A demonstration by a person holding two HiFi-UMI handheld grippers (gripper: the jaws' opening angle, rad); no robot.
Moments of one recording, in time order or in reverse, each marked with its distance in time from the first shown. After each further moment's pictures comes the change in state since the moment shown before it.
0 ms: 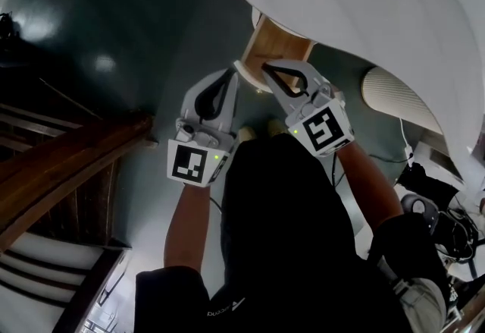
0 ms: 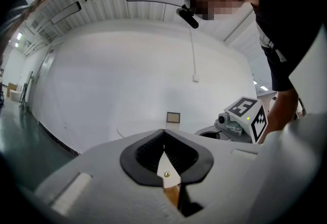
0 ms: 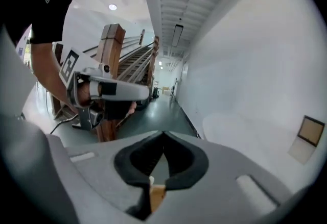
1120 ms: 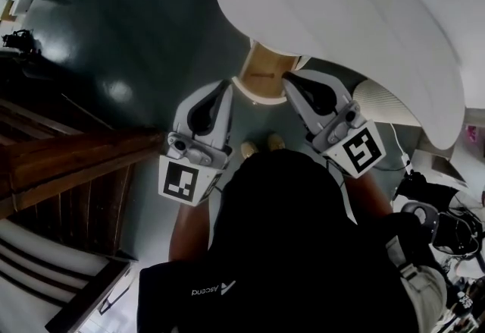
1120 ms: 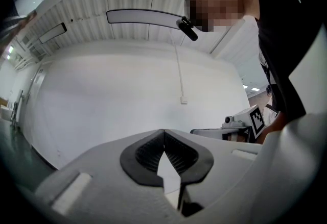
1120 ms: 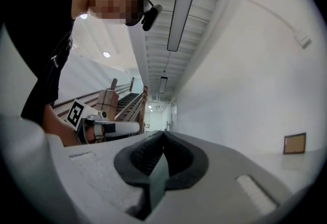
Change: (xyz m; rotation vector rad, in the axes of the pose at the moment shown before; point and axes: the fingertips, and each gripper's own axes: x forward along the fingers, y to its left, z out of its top) left arm -0.045 -0.107 0.208 0.112 -0.174 -0.060; right arm -0.218 -0.017 0.190 0.206 -0.538 -0.117
